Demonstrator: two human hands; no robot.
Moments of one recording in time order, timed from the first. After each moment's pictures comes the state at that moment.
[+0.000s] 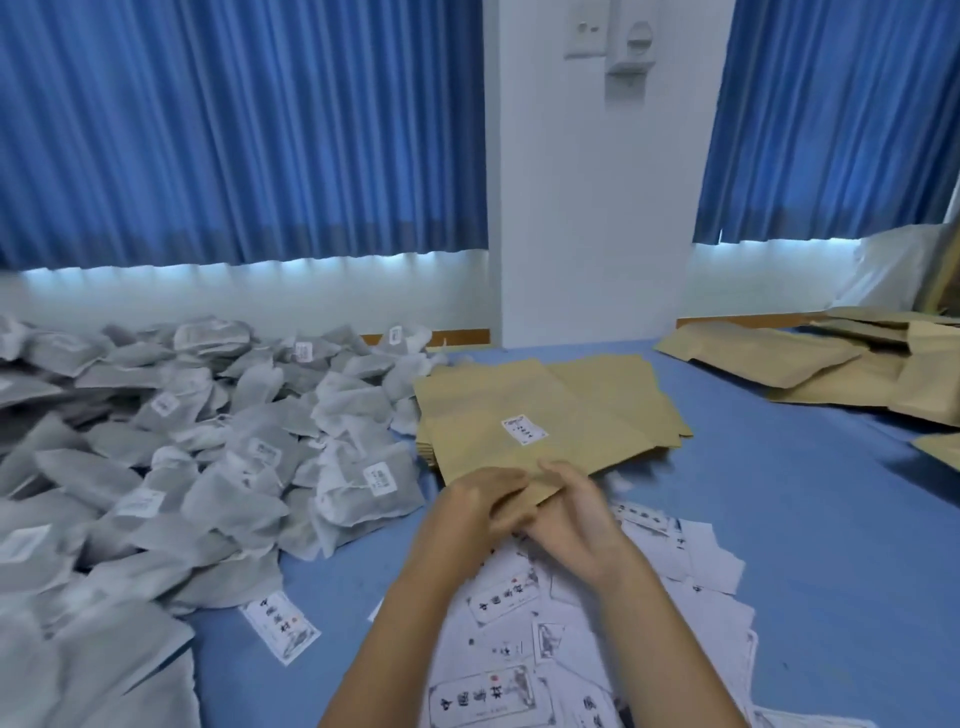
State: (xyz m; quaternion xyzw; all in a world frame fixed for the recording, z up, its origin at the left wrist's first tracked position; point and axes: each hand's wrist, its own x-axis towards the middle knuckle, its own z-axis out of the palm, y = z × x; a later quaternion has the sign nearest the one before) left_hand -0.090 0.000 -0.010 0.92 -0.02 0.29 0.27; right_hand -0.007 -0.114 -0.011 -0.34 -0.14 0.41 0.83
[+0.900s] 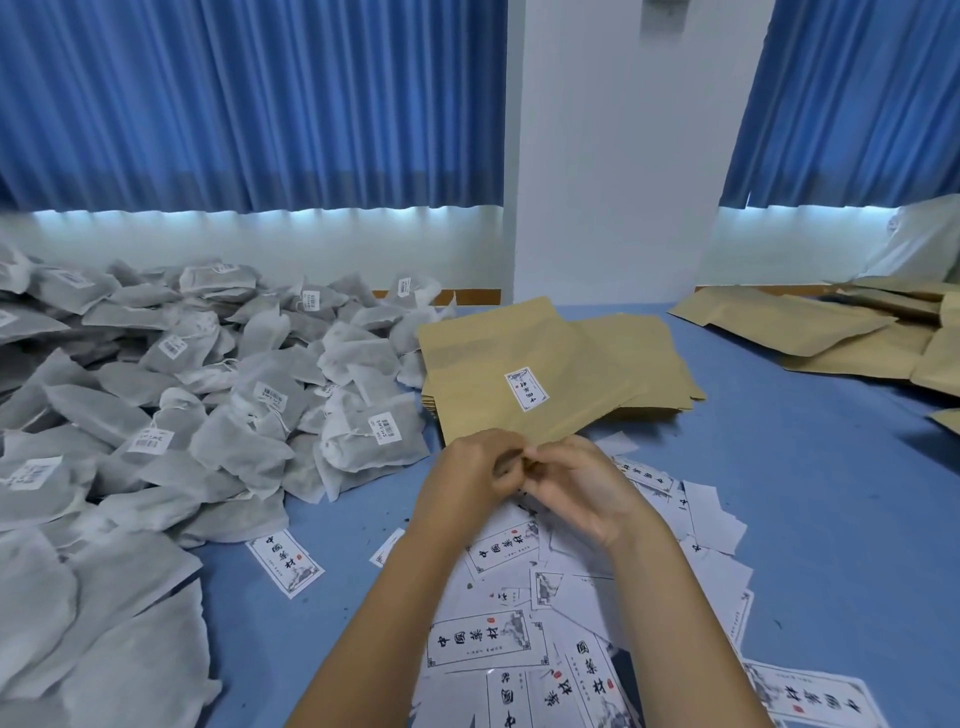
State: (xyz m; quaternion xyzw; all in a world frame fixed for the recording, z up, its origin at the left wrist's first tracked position) left_hand -0.098 -0.012 -0.013 0.90 0.04 0.32 0.30; right_hand -0.023 -0.129 0.001 -0.42 -0.22 0.41 0.78
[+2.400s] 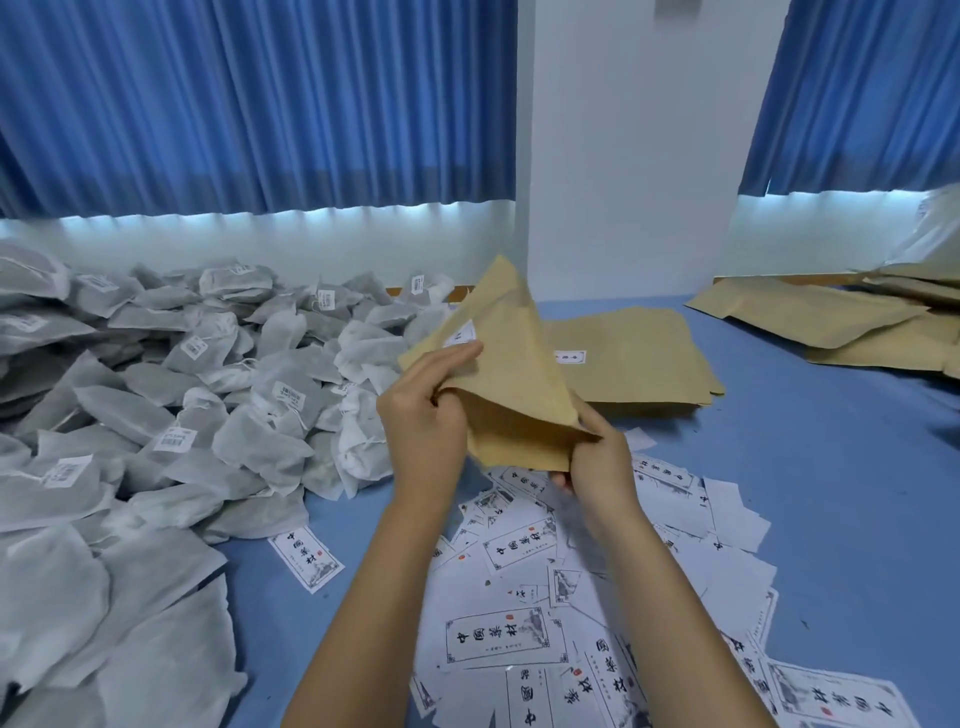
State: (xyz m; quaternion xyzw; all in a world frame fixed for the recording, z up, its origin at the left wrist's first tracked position) left_hand -0.118 0.000 0.042 0.72 0.07 0.57 0.39; right_hand -0.022 -0.114 -0.005 -0.67 -0.11 0.13 0.73
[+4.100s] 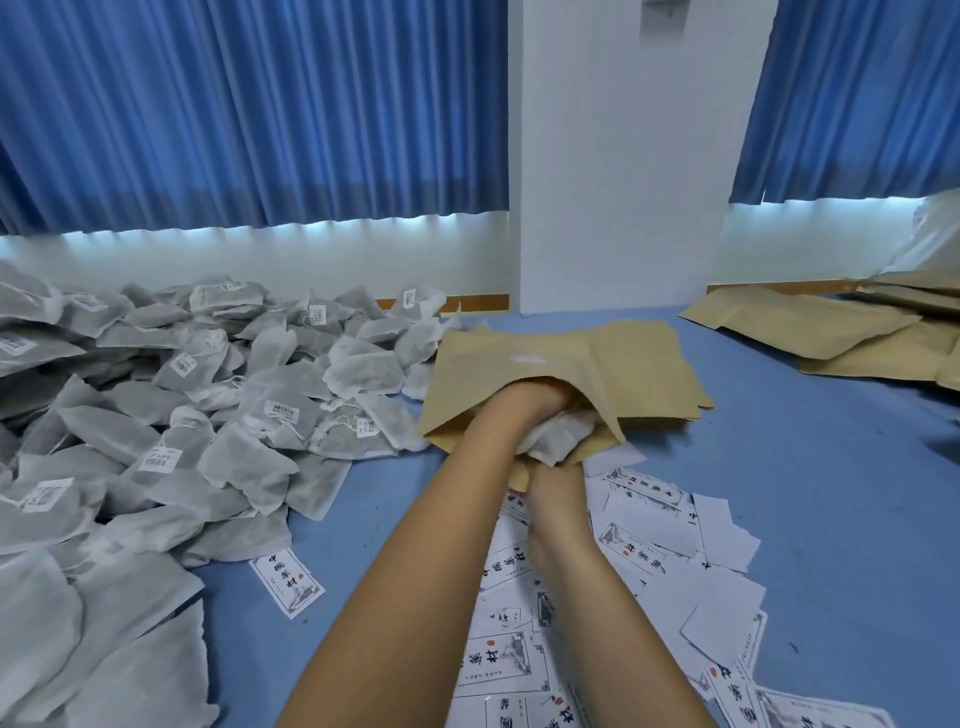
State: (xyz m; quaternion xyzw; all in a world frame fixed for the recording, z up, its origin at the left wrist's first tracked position) left_hand -0.018 -0.032 0.077 0.94 0.25 0.03 0.23; right_hand -0.056 -0.091 0.020 -0.64 -0.07 0.16 0.75
